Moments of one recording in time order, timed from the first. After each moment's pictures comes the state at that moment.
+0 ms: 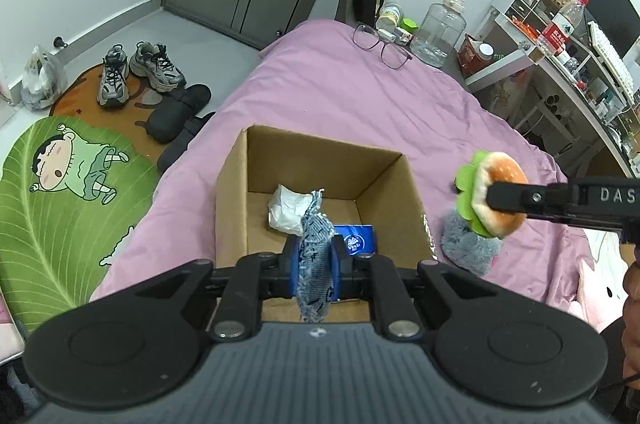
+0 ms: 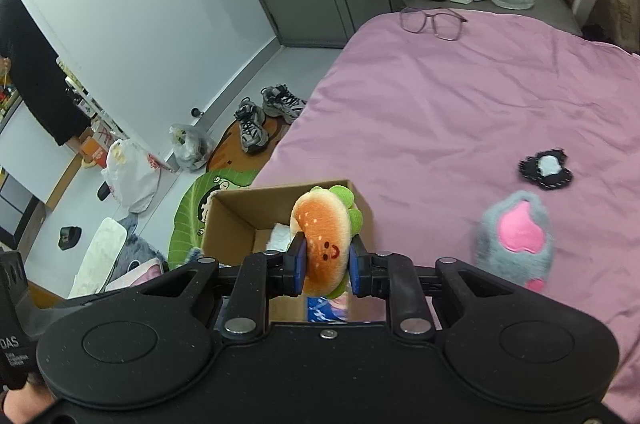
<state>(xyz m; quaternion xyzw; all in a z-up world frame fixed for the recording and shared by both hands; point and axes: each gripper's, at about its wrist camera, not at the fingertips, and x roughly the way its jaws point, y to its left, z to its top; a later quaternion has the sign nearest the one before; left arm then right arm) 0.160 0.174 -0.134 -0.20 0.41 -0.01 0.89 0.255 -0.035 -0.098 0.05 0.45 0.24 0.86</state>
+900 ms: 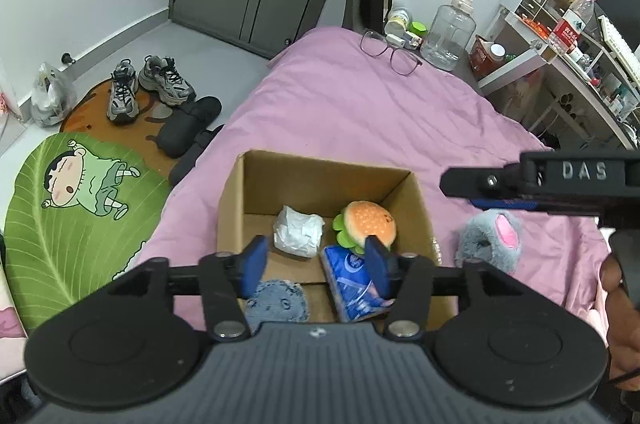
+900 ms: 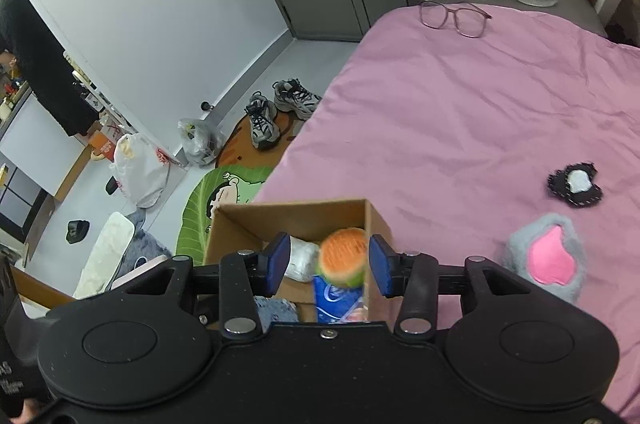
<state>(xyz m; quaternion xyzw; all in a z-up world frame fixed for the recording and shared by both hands) 0.179 0.165 -0.127 -0.18 0.41 0.01 0.89 0.275 -0.029 -0.105 0.05 0.46 0.26 0.85</state>
